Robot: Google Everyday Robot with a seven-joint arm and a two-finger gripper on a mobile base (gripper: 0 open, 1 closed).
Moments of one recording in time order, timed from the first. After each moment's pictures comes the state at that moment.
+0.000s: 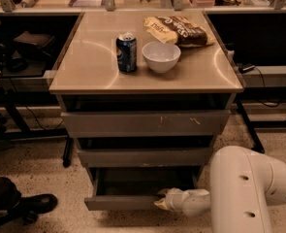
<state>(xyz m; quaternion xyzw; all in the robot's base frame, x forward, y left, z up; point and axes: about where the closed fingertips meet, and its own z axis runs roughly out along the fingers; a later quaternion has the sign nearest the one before) 0.542 -0.095 0.189 -0.48 0.81 0.11 0.33</state>
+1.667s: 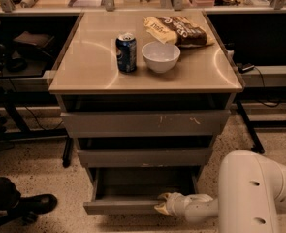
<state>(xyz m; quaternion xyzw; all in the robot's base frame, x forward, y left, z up) 0.516 -0.094 0.188 -0.46 0.81 0.14 0.33</state>
